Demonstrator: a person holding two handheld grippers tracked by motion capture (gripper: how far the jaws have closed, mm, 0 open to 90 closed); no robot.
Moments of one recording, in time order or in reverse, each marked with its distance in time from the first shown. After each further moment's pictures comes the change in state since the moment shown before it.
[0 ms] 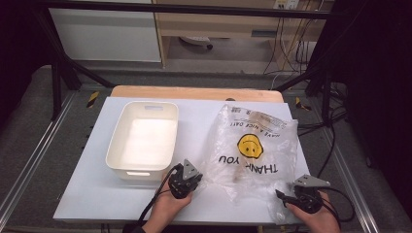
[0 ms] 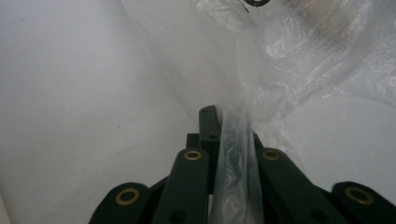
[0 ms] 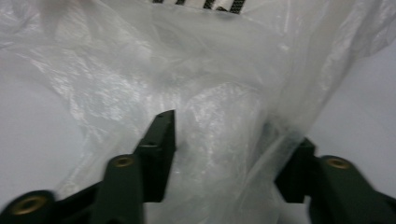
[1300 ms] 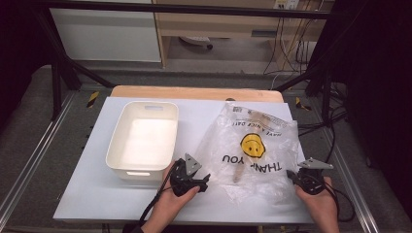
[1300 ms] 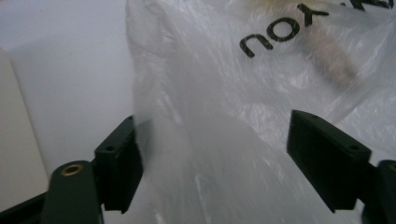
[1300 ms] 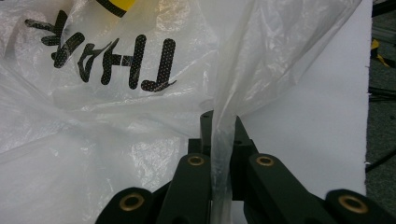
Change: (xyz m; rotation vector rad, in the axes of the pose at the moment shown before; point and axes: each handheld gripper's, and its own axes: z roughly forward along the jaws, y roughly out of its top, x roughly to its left) left arm -0.005 0.022 -0.010 -0.010 0.089 -0.035; right arm -0.039 0.026 0.016 -0.020 -0.107 0.083
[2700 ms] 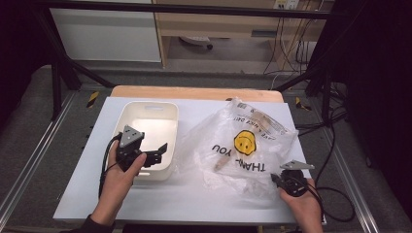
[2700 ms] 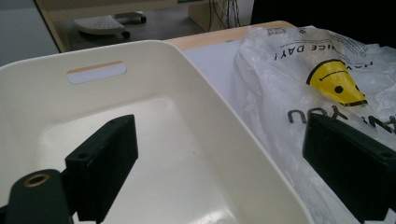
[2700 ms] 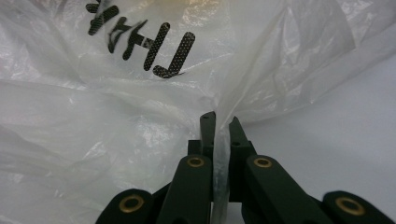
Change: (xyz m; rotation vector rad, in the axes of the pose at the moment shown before) left arm 0.114 0.019 -0.099 -0.217 0.102 -0.185; right arm 0.047 0.011 0.006 0.048 0.044 -0.007
